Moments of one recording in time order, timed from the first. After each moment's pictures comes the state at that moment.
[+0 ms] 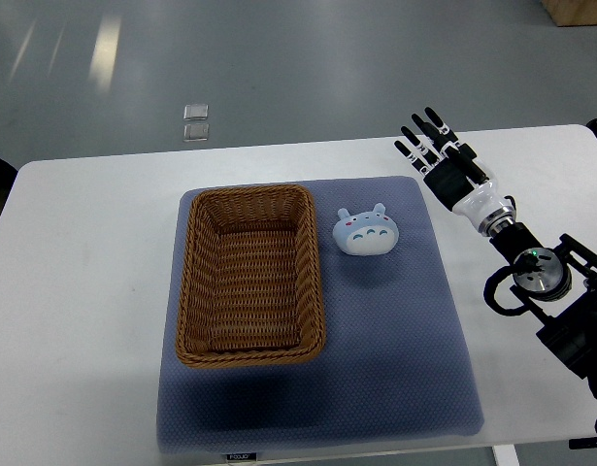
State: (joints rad) left arm -0.02 0.00 -0.15 -0.23 0.07 -0.06 0.02; right arm 0.54 -0.18 1.00 0.80 0.00 0.41 0.18
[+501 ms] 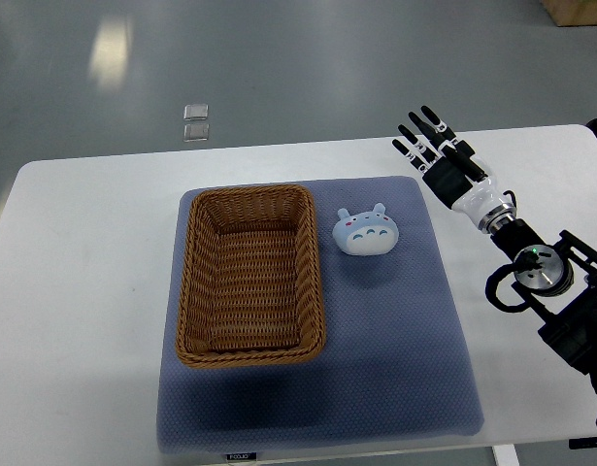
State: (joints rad) left arm -0.02 0.00 -0.15 -0.23 0.07 -0.06 0.02; right arm 0.56 -0.19 0.99 0.80 -0.08 0.41 0.18
